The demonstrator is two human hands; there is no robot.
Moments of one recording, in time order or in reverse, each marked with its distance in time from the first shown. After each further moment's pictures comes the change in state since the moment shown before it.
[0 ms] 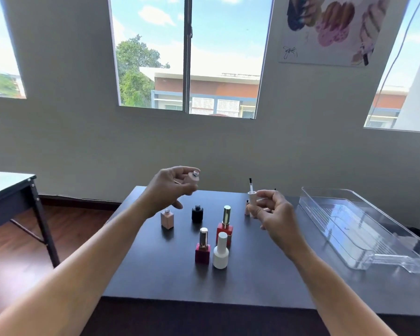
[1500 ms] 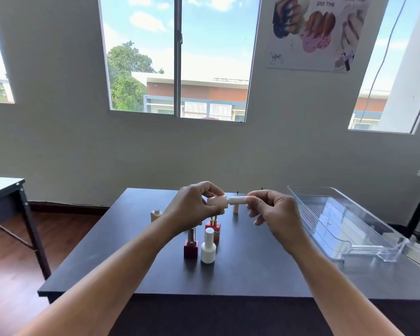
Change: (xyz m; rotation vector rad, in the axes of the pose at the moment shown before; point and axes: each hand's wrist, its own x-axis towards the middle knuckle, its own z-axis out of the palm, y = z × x) left_hand -0.036 0.030 0.076 0.273 -0.058 0.149; right_hand -0.019 -0.021 -0.029 0.093 0.013 -0.135
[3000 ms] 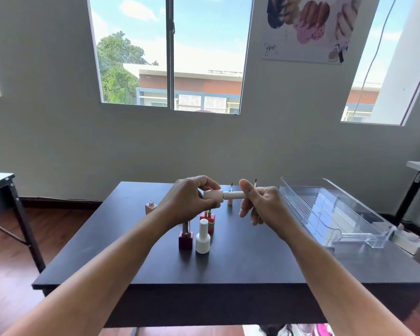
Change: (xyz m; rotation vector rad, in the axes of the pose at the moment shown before) left_hand 0.000 -0.003 0.003 0.118 -0.014 0.051; right_hand 0.007 0.004 -0.004 -0.161 -0.181 0.153
